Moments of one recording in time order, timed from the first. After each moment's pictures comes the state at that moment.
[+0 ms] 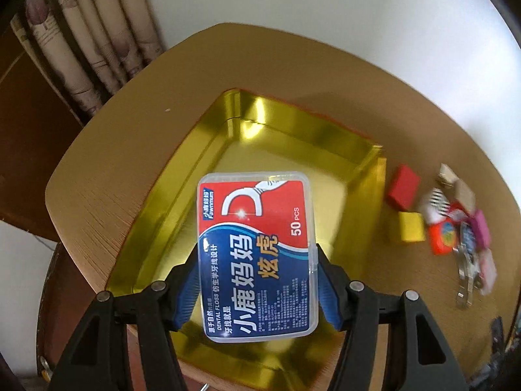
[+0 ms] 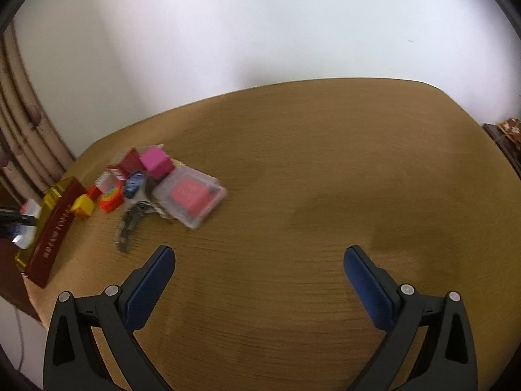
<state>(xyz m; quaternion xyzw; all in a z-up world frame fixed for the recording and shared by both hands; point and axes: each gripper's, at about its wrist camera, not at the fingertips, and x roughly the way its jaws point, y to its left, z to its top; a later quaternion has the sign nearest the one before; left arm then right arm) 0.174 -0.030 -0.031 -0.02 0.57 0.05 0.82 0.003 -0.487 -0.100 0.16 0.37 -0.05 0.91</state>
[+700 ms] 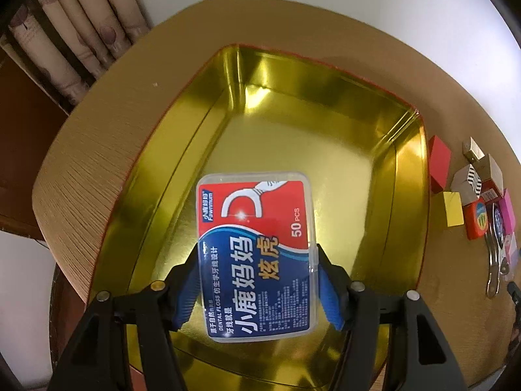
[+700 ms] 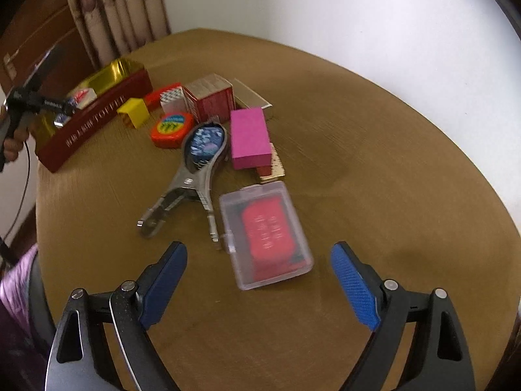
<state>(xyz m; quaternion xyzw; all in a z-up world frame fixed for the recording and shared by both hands) 0.190 -0.027 -0.078 0.00 0.61 0.04 0.79 0.116 -0.441 -0.090 -0.10 0.48 0.20 0.85</state>
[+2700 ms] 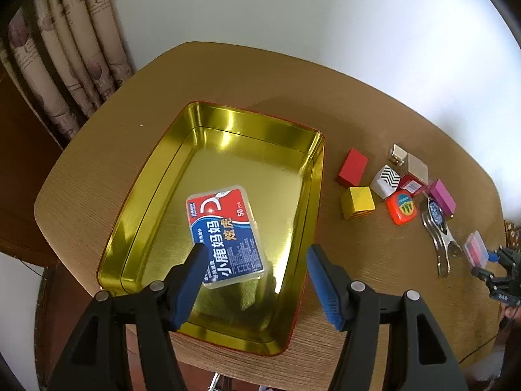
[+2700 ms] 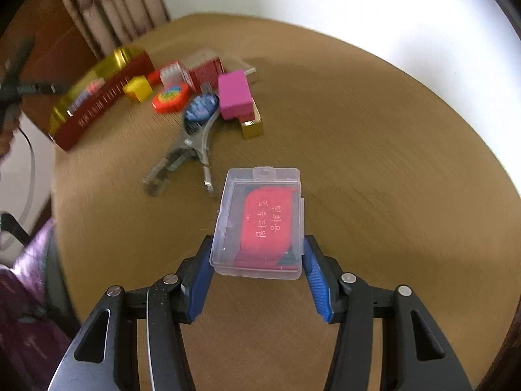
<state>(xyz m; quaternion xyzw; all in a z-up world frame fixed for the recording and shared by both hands) 0.145 -0.057 -0.011 -0.02 0.53 -0.03 0.84 0.084 -0.490 -0.082 -0.06 0.52 0.21 0.82</state>
